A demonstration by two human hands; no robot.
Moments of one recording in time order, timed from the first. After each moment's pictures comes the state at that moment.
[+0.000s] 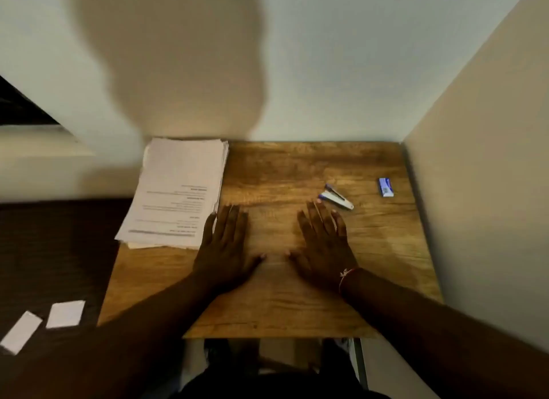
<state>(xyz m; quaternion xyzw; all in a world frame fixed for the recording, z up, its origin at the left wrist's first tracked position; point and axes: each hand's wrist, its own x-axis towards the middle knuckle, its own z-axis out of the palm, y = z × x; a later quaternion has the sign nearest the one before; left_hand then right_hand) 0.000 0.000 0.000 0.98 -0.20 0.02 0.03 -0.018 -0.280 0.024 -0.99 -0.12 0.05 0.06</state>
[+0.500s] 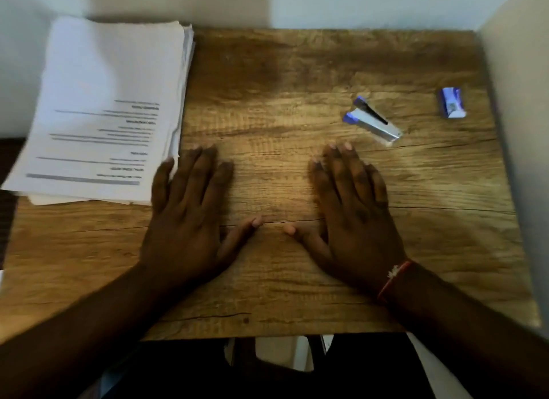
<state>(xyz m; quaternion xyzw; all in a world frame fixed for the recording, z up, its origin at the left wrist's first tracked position) -0.017 0.001 -0.025 0.97 -0.19 0.08 0.08 -0.040 -0.275 -0.014 -0.99 -0.10 0.03 0.02</state>
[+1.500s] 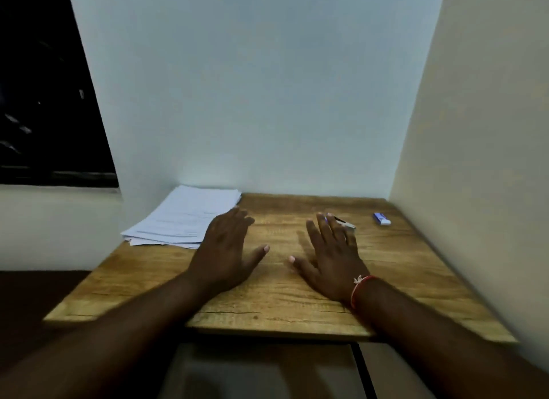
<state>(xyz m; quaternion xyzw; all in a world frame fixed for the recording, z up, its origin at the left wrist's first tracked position) -0.033 0.005 -0.045 0.90 -0.24 0.33 0.14 -0.064 -0.271 -0.036 -0.98 -0.09 -0.14 0.05</state>
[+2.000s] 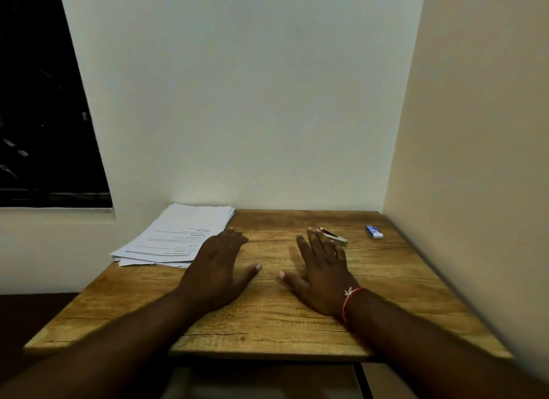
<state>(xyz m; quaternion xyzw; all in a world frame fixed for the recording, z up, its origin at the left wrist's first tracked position) -0.024 0.003 -0.046 0.90 -0.25 0.32 0.14 -0.050 -0.278 -0.035 -0.98 -0.11 -0.12 0.09</state>
